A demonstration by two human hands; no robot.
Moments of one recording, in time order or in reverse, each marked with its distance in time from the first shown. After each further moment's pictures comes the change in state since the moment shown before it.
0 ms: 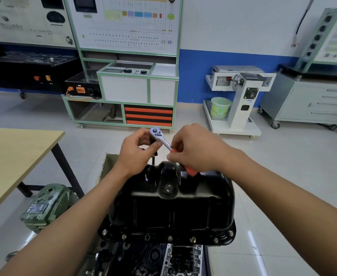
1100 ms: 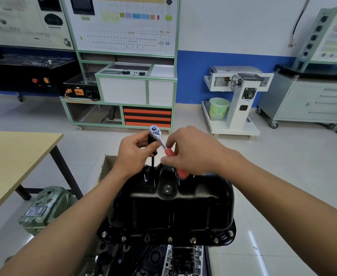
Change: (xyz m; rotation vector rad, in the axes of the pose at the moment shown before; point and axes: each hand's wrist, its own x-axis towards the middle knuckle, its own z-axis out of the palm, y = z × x) left_hand 0.000 0.003 0.003 -0.070 -0.013 -0.048; right_hand -0.004 -0.006 0.002 -0.009 -0.010 -0.024
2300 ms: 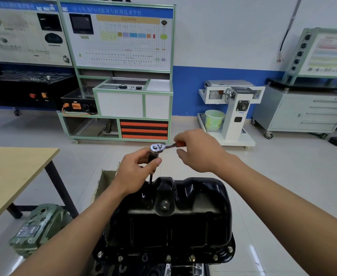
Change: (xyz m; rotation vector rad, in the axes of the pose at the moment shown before) left_hand -0.002 0.003 -0.002 0.105 -0.100 0.013; right_hand 0.030 0.042 0.001 -0.081 0.163 0.041
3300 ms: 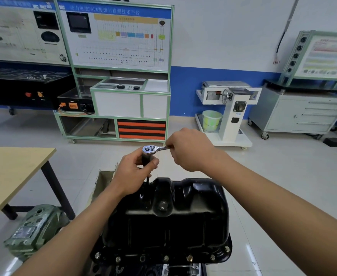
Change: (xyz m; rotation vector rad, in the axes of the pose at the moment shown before) left_hand 0.001 -0.004 0.002 -0.036 0.016 -0.011; right_hand 0.006 -0.025 -0.009 -0.224 -0.043 -0.054
